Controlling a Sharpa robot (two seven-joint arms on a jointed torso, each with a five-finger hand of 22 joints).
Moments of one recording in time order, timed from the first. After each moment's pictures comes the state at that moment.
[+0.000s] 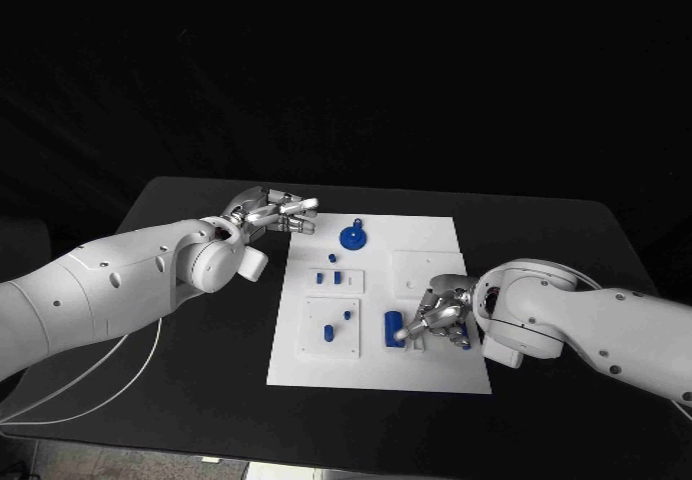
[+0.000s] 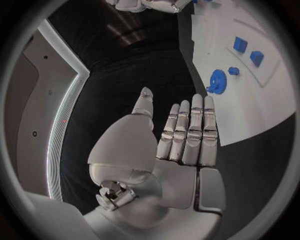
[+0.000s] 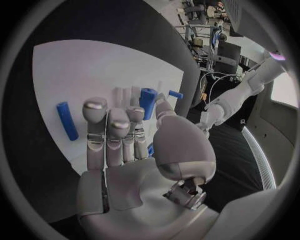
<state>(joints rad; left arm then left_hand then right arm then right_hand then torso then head) 1.26 -0.67 -0.11 1.14 -0.19 -0.09 0.28 1.27 0.00 -0.14 0.01 0.10 1.04 0.14 0.06 0.07 1.11 0.13 0.07 0.06 1.21 0.11 0.07 0.08 0.04 1.05 0.09 0.09 0.15 1.05 -0.88 0.10 1.71 -1.05 0.06 -0.65 1.13 -0.06 -0.06 -0.01 0.12 1.25 0.03 0.06 0.19 1.40 -0.05 0.76 1.16 1.46 -0.10 1.00 1.10 0.06 1.46 -0.12 0.68 1.31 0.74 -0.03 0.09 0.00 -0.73</state>
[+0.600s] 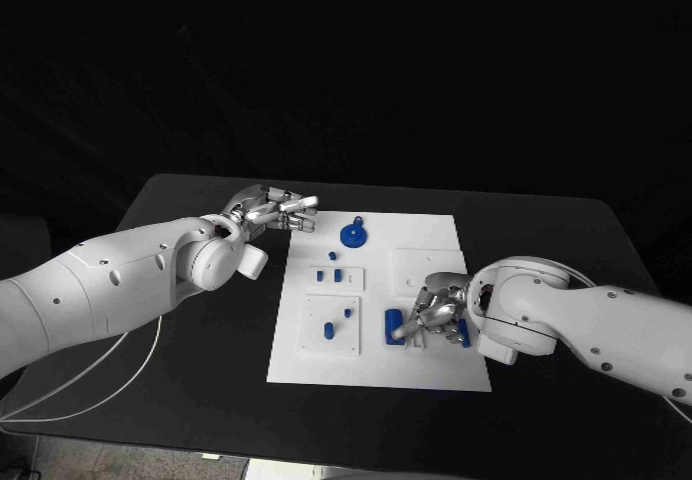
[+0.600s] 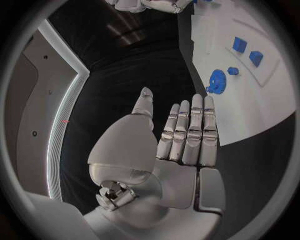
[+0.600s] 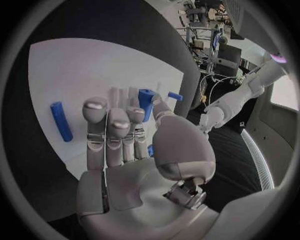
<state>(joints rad) 1.26 -0.67 -0.11 1.14 -0.19 -0.09 0.28 1.27 0.00 -0.14 0.01 0.10 1.04 0.14 0.06 0.07 1.11 0.13 0.07 0.06 1.21 0.11 0.07 0.08 0.04 1.05 0.09 0.09 0.15 1.05 -0.85 0.10 1.69 -1.08 0.07 -0.65 1.13 -0.04 0.06 -0.03 0.06 1.26 0.03 0.06 0.18 1.40 -0.05 0.78 1.17 1.46 -0.10 1.00 1.10 0.06 1.46 -0.12 0.68 1.31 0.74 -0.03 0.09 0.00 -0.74</state>
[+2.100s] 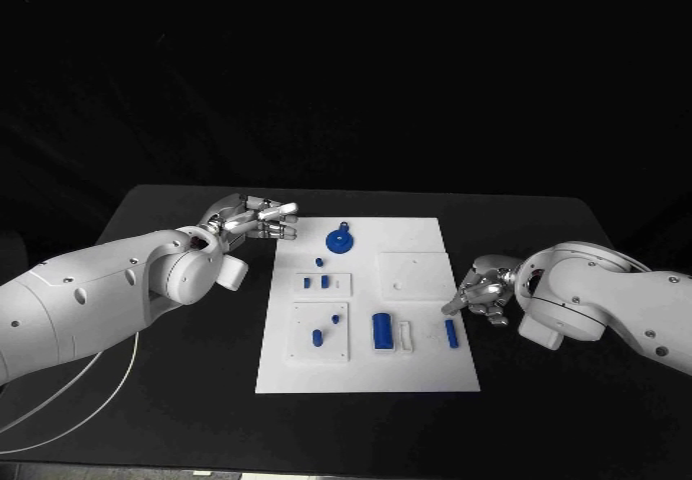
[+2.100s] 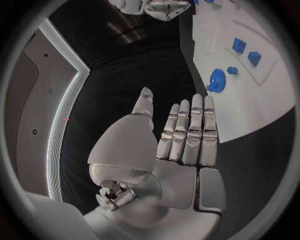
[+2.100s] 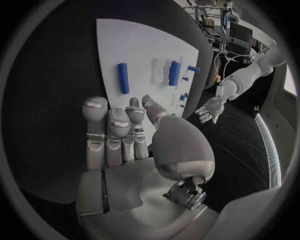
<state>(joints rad) 1.26 -0.71 -0.11 1.18 -0.17 -0.10 0.28 1.26 0.00 -0.14 0.01 0.10 1.04 0.14 0.06 0.07 1.14 0.12 0.07 0.06 1.21 0.11 0.07 0.08 0.04 1.05 0.09 0.09 0.15 1.05 -1.05 0.15 1.70 -1.04 0.01 -0.68 1.13 -0.03 0.27 -0.14 0.06 1.25 0.02 0.06 0.22 1.40 -0.05 0.77 1.16 1.46 -0.10 1.00 1.08 0.06 1.47 -0.12 0.66 1.31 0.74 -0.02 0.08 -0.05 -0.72</state>
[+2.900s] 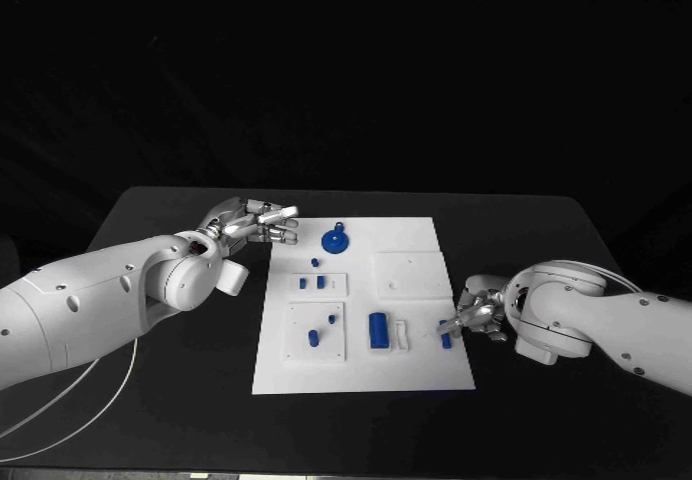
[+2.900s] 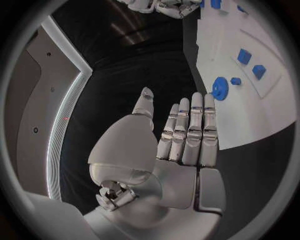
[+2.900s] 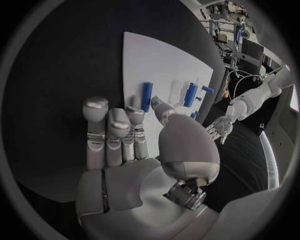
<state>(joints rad) 1.26 -0.72 -0.11 1.22 -0.17 -0.11 0.29 1.26 0.01 -0.16 -0.01 0.10 1.04 0.14 0.06 0.07 1.18 0.11 0.07 0.06 1.24 0.09 0.07 0.08 0.04 1.07 0.08 0.12 0.16 1.00 -1.02 0.12 1.68 -1.17 0.06 -0.69 1.06 -0.14 0.32 0.03 0.05 1.23 0.03 0.07 0.34 1.40 -0.05 0.79 1.18 1.46 -0.10 1.01 1.09 0.06 1.47 -0.12 0.67 1.31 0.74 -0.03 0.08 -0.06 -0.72</state>
